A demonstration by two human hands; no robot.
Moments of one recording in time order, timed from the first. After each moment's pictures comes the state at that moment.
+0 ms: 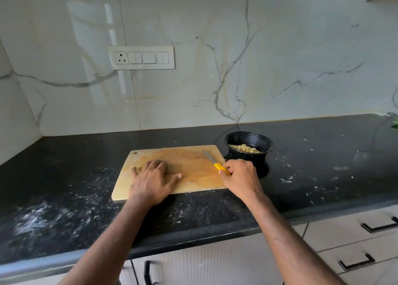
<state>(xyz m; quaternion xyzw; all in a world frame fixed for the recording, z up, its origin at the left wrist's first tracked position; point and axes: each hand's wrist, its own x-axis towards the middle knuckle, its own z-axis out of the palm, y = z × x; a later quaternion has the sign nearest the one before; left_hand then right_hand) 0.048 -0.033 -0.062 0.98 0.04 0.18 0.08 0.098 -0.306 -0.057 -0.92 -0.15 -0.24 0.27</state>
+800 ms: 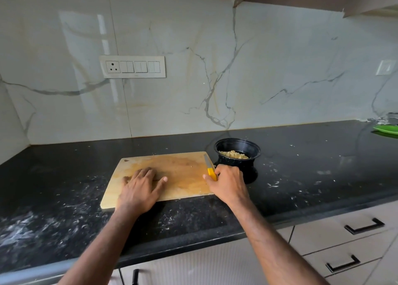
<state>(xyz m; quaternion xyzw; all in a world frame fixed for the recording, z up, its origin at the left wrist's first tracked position) 0.041 -0.032 -0.060 0.98 0.04 0.18 0.10 0.098 -0.299 -0.058 -0.93 -0.11 -0.26 0.24</state>
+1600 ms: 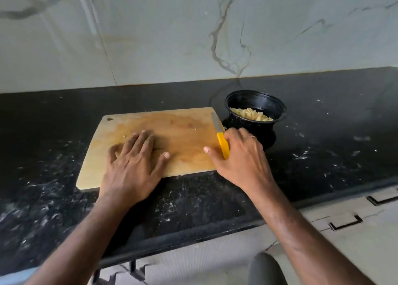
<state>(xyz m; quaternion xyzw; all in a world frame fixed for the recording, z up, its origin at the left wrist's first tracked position) 0.038 -0.041 -0.065 0.99 0.03 0.14 0.06 0.100 -0.298 -0.069 -0.94 -0.14 -0.28 0.14</state>
